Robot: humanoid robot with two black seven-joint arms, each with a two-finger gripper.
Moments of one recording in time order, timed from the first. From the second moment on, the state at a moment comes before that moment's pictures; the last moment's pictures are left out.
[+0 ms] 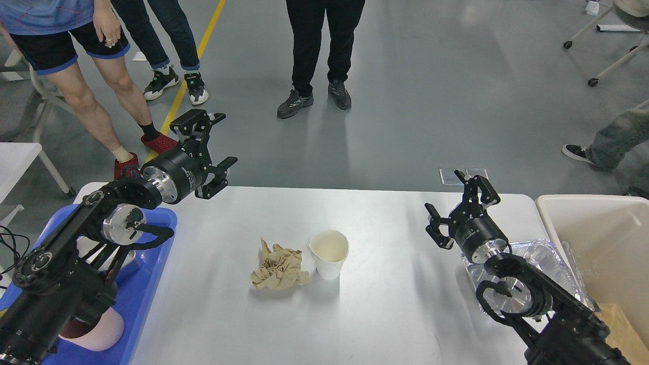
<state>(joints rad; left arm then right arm) -0.49 0.19 -1.20 -1.22 0.62 -0.11 0.31 0.34 -0.21 1.01 1.01 -0.27 0.15 0.25</state>
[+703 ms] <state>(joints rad) -0.31 0.05 -1.41 -1.02 0.39 -0.24 -0.07 0.34 -0.21 1.01 1.01 -0.27 0.15 0.25</state>
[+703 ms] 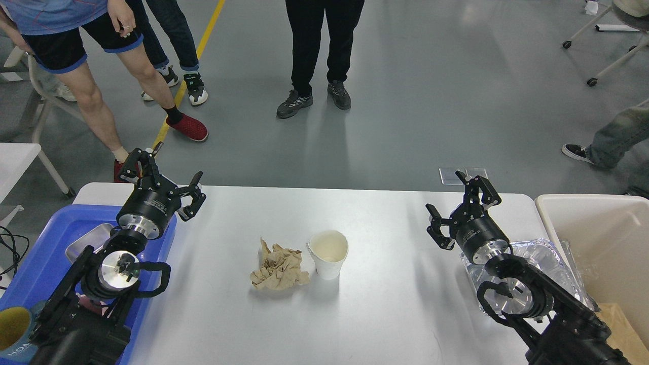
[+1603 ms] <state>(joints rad) -0.29 0.02 -1.34 -0.98 0.40 -0.23 -0.23 0.36 -0.62 0.78 1.17 -0.26 0.14 0.18</state>
